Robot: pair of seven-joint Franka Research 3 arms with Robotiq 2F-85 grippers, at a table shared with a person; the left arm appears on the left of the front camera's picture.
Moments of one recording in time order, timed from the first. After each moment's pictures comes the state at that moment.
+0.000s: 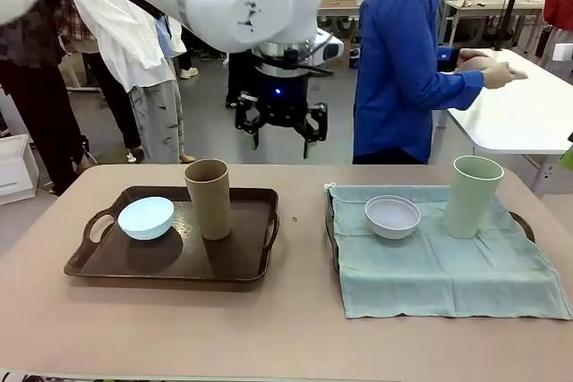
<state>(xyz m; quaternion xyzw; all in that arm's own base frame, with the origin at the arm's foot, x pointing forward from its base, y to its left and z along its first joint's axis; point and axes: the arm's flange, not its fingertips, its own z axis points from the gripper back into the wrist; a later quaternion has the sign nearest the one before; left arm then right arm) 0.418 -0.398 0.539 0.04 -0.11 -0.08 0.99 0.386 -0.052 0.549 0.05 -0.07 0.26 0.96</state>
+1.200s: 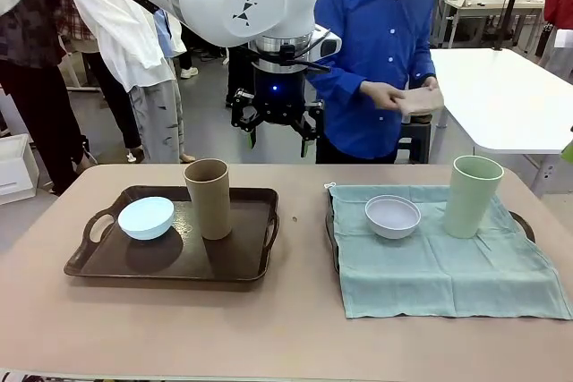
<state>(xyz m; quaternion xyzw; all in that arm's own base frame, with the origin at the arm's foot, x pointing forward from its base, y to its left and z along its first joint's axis) 0.418 -0.399 0.538 0.04 -0.10 -0.08 0.99 0.373 -0.043 0.564 0.06 -0.06 0.26 0.96</state>
